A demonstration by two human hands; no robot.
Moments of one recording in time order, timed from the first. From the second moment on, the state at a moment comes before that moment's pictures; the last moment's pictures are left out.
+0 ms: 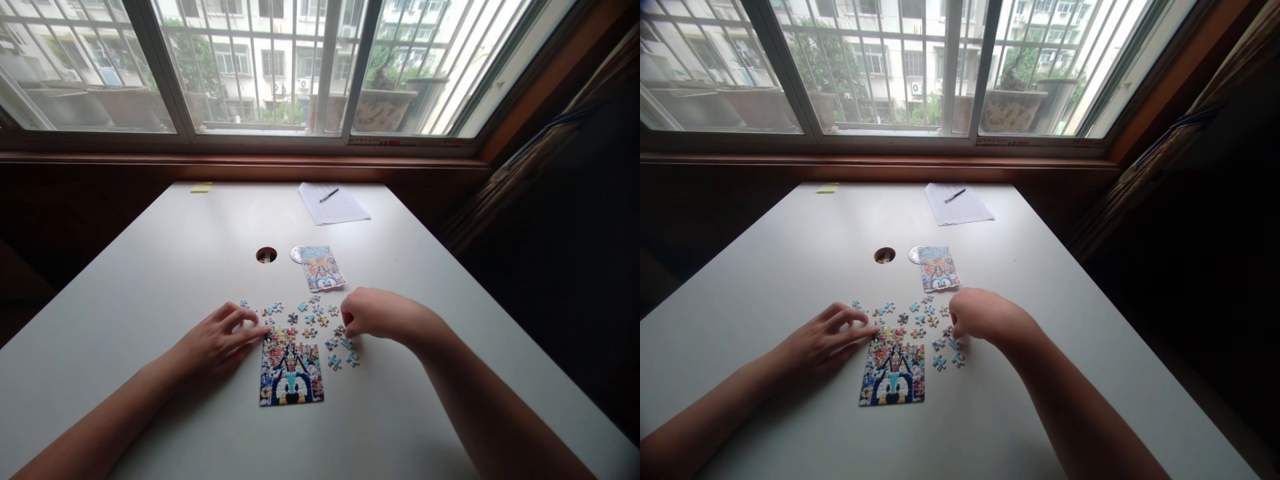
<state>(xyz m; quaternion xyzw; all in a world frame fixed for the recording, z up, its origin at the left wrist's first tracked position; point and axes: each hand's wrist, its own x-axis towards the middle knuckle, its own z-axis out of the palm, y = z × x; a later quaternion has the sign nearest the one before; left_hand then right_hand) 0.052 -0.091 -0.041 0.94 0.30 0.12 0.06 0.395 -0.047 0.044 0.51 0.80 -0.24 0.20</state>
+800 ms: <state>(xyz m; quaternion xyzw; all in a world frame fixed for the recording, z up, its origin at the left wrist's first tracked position) 0.052 -0.090 -0.042 0.94 0.30 0.13 0.06 0.379 -0.056 0.041 0.50 0.82 -0.15 0.22</state>
